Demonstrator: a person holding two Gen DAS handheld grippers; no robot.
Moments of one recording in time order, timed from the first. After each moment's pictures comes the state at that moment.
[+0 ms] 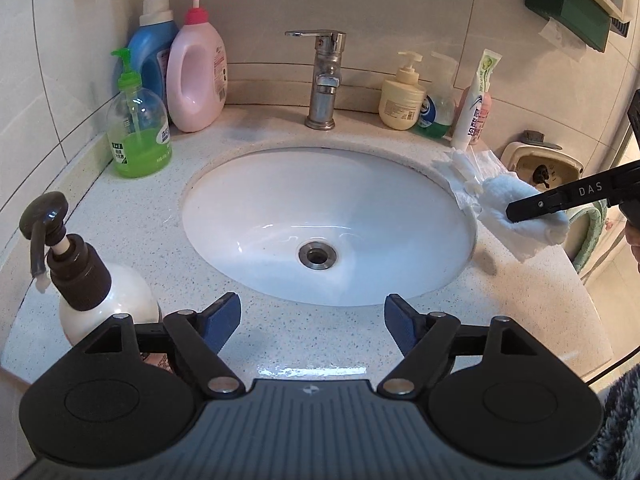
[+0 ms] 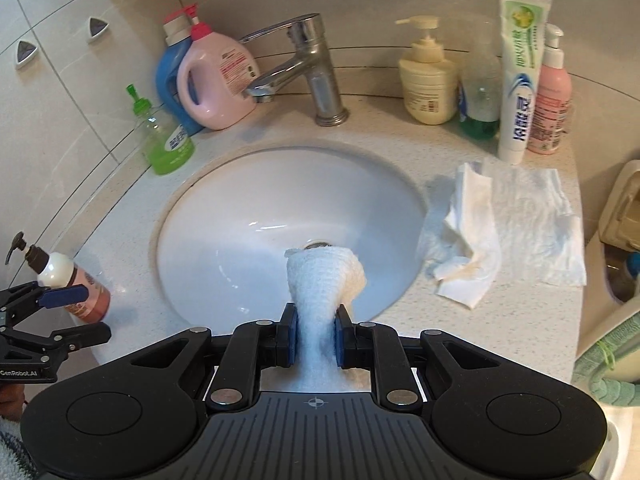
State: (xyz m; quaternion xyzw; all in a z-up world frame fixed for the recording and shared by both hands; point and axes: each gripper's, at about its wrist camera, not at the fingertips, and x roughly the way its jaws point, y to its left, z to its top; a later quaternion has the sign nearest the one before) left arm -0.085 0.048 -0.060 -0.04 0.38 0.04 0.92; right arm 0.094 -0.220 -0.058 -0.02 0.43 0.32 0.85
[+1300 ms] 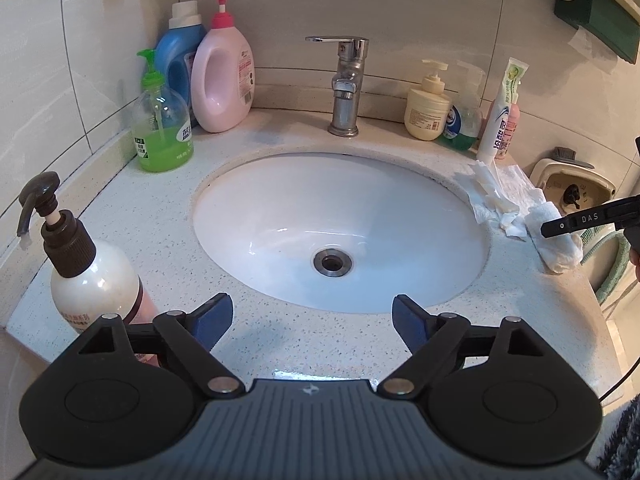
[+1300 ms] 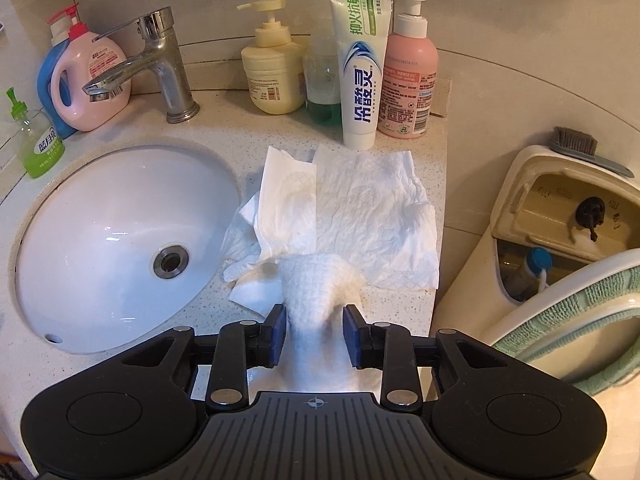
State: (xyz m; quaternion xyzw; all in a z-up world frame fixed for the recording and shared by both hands) left arm -0.085 0.016 -0.064 -0.05 0.37 0.11 0.92; right arm 0.143 -0.286 -0.104 -0.07 0.41 0.22 0.88
